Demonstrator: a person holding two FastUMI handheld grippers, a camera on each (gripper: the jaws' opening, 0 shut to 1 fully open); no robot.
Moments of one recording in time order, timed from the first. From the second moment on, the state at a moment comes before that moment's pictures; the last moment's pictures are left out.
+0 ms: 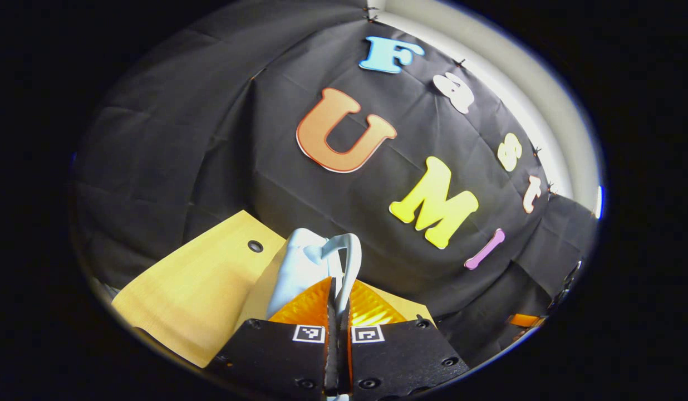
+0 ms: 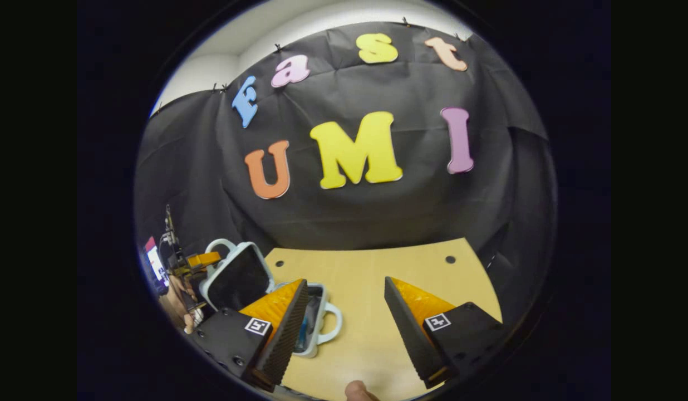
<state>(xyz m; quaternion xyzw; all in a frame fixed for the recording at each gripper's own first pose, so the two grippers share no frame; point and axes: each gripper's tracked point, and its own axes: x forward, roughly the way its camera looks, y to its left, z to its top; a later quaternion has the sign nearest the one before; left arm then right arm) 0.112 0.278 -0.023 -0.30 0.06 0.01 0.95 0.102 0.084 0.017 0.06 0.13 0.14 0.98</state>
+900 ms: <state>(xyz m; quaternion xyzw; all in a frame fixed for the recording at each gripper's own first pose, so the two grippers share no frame) 0.148 0.073 -0.132 -0.08 0.17 0.00 0.98 0.069 -0.044 -0.016 0.01 0.10 0.11 0.99</state>
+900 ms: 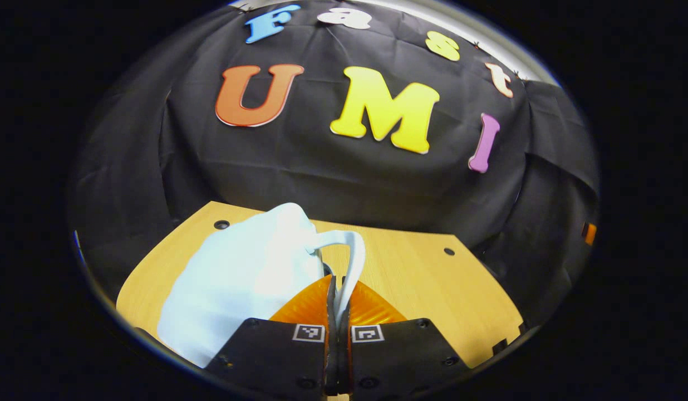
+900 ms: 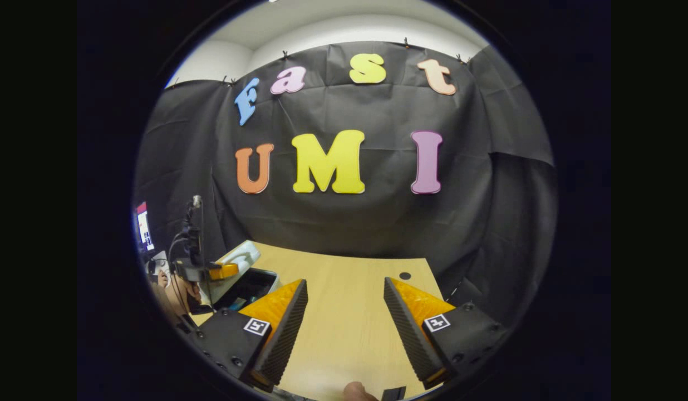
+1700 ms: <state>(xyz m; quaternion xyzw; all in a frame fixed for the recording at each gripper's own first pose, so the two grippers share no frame) 0.167 0.034 -0.242 0.06 0.28 0.07 0.96 0.078 -0.114 -0.089 0.06 0.19 0.07 0.98</state>
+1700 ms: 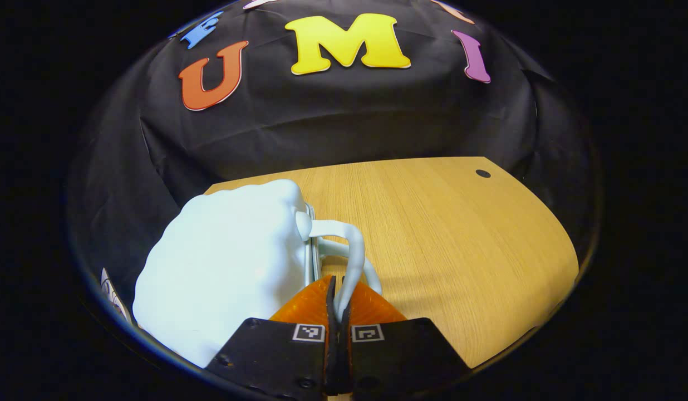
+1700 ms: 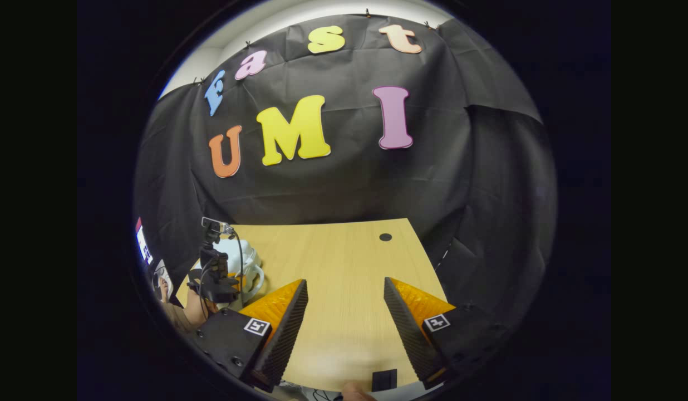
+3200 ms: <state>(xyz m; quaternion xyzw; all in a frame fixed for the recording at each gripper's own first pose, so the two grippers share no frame) 0.070 0.055 0.026 0.04 0.04 0.07 1.00 0.103 0.040 0.008 0.02 0.05 0.09 0.99</state>
